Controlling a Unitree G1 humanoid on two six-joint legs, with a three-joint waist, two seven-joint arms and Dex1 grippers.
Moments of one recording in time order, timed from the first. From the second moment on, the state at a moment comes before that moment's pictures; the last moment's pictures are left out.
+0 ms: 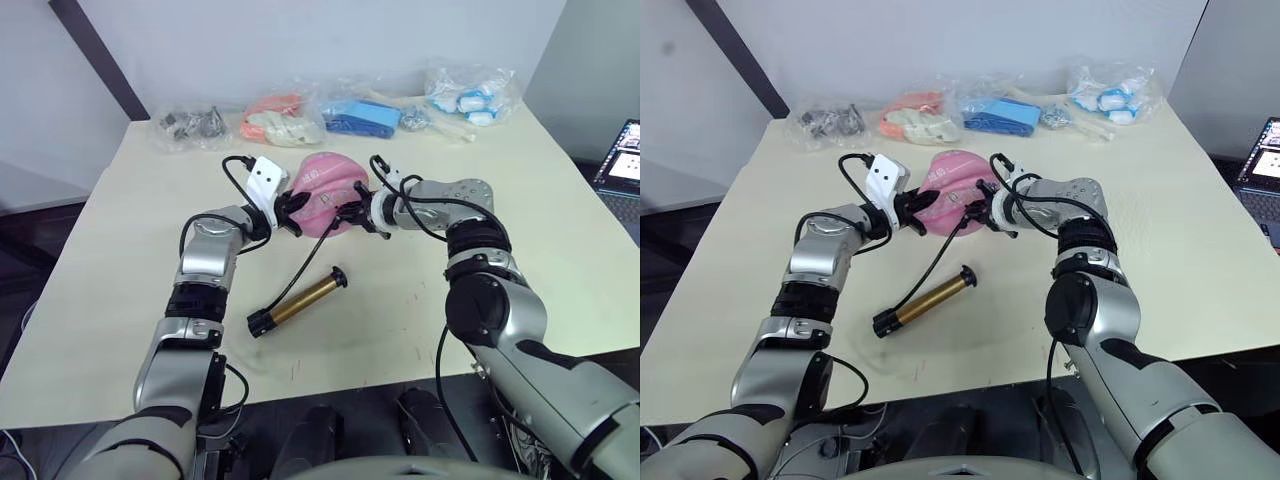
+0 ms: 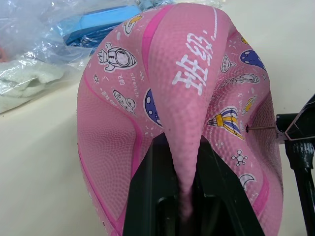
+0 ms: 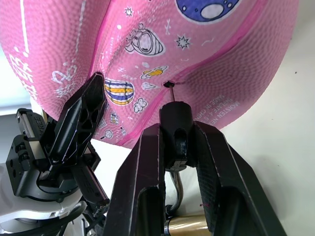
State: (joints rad) left arm -0.72 0.42 0.00 0.49 -0.10 0.29 -0.73; right arm -1.23 0.09 -0.70 0.89 0.65 1.17 -0.24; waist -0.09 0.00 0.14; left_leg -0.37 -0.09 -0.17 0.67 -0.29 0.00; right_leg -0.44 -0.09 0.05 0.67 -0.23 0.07
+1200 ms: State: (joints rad) left arm -0.69 0.43 0.01 0.48 -0.10 0.30 -0.73; right arm -1.30 0.08 -0.64 1.16 0.65 0.93 -0.20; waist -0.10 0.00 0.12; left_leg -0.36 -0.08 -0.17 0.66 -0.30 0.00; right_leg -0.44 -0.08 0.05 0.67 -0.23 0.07
